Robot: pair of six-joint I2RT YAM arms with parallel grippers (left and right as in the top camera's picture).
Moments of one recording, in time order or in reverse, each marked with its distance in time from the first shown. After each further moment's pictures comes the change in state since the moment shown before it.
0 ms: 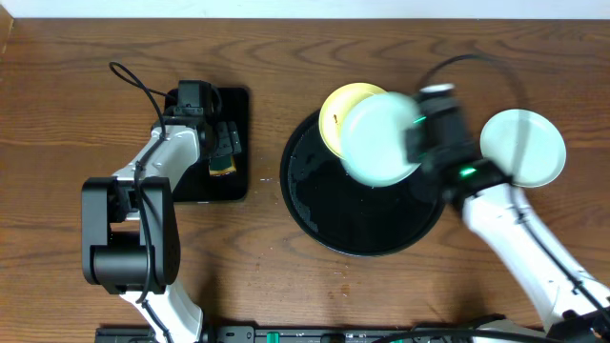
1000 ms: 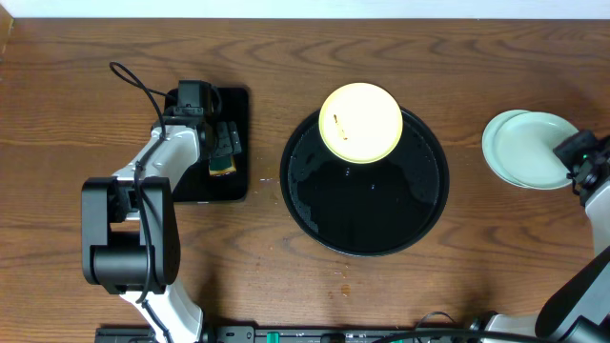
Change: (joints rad) left arm 0.000 0.000 0.000 0.000 0.000 0.000; right arm -0.829 0.166 0.010 0.137 -0.406 0.187
